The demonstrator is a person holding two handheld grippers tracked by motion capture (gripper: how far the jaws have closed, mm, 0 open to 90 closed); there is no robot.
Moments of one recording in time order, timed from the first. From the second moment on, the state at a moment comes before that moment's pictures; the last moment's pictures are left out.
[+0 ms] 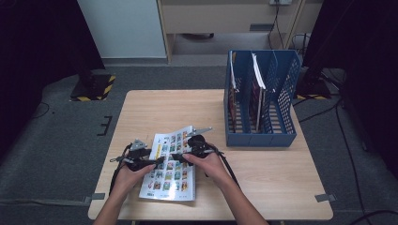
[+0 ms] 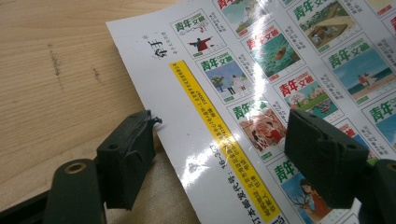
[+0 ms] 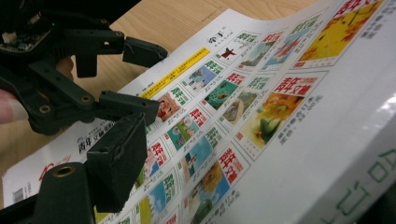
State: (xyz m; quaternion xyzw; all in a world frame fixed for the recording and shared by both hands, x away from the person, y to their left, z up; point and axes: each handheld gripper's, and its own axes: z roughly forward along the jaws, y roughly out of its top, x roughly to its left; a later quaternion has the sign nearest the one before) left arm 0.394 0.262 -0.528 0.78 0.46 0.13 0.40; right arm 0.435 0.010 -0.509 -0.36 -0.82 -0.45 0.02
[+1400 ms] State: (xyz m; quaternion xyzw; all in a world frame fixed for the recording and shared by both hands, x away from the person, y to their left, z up) left arm 0.397 0.259 -0.531 0.77 0.46 0.09 0.43; right arm 0.440 0.005 -0.465 -0.39 -0.79 -0.47 -0.07
